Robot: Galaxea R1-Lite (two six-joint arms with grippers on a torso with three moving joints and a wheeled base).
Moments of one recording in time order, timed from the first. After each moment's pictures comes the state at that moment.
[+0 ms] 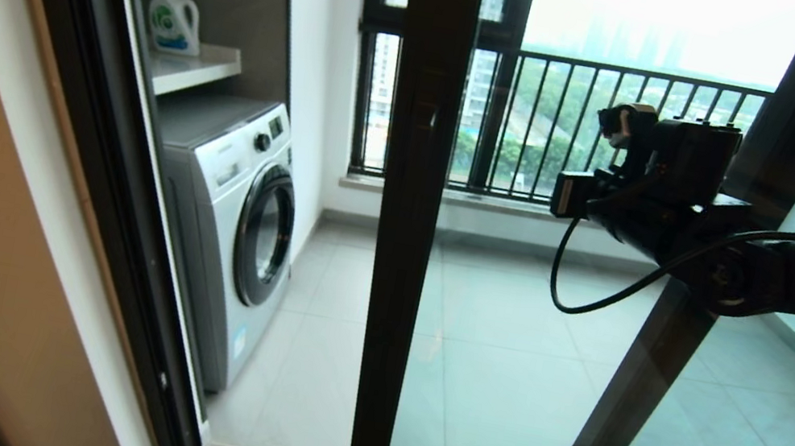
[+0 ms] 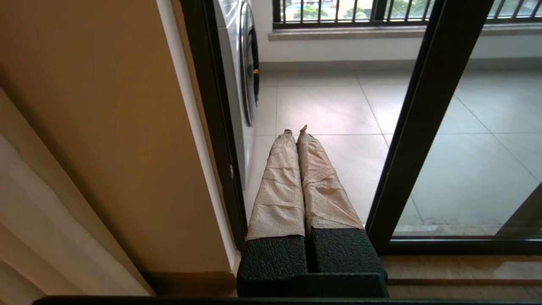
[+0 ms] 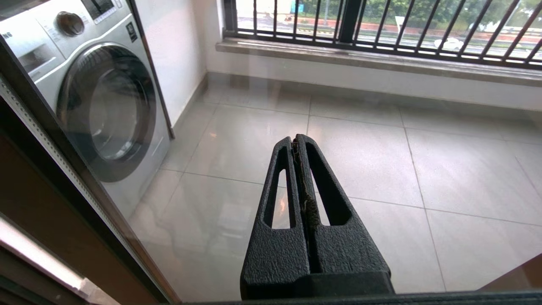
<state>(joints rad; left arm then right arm) 0.00 0.00 0.00 0.00 -0.02 0.03 0.29 2.00 -1.45 -0.47 -0.12 -0.05</state>
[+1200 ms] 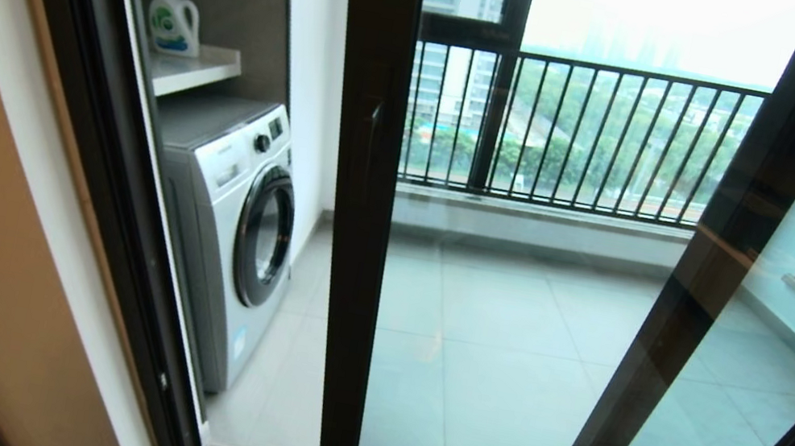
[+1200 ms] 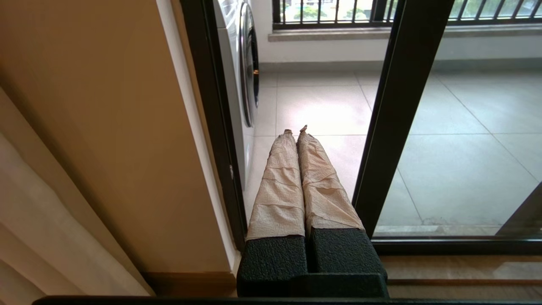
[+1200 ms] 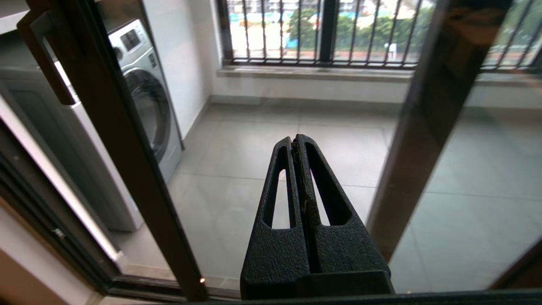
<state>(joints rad) 0.00 0.00 0.00 0.00 -0.02 0.03 0.34 0.93 -0.76 -0.20 -0.20 -0.01</state>
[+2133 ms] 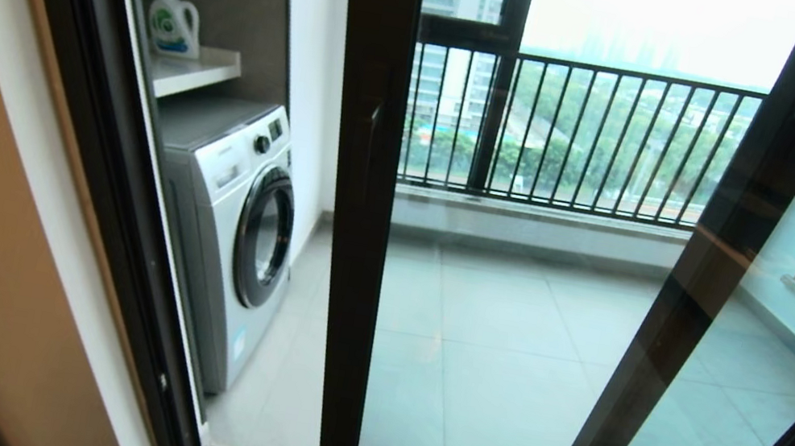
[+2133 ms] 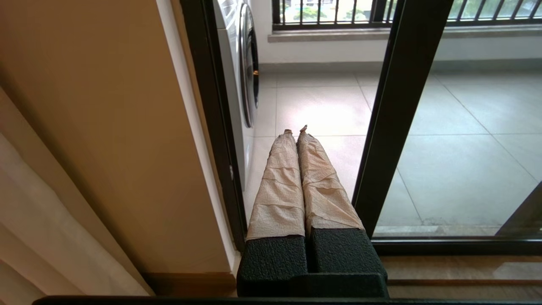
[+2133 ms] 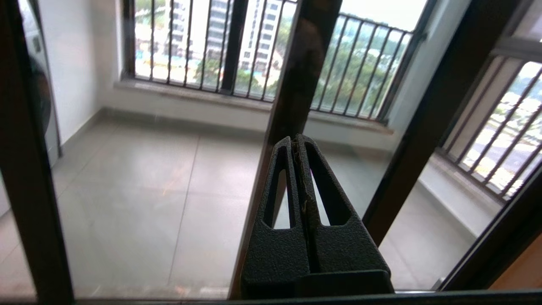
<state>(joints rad) 0.00 0.00 0.00 0.00 -0.02 0.03 0.00 0.07 -0.42 0.19 -0.04 -0.28</state>
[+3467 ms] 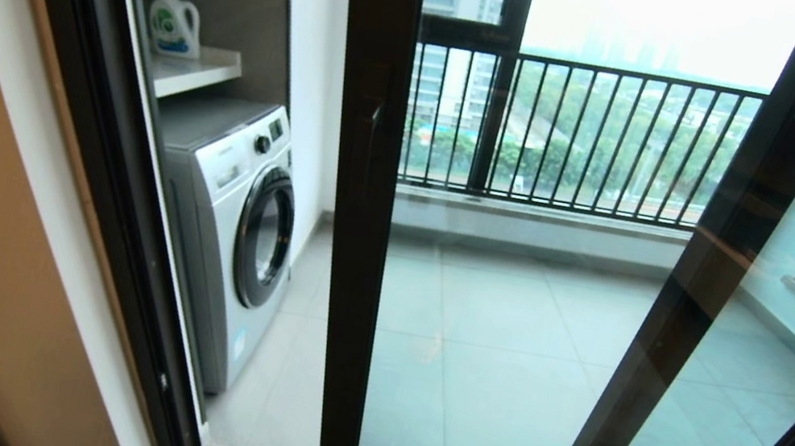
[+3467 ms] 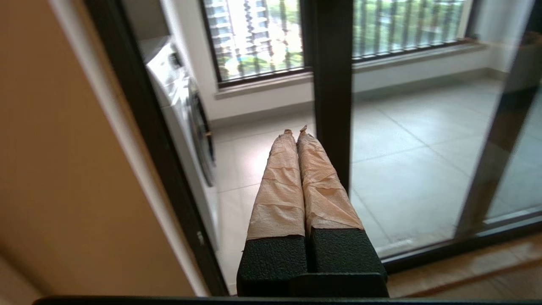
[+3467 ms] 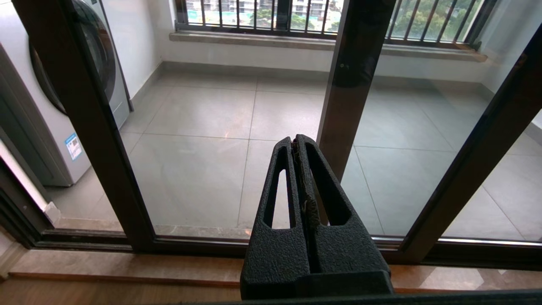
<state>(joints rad) 0.00 0.07 -0.20 -0.01 -0.26 0.09 0.00 0.00 0.00 0.01 0.05 -0.10</state>
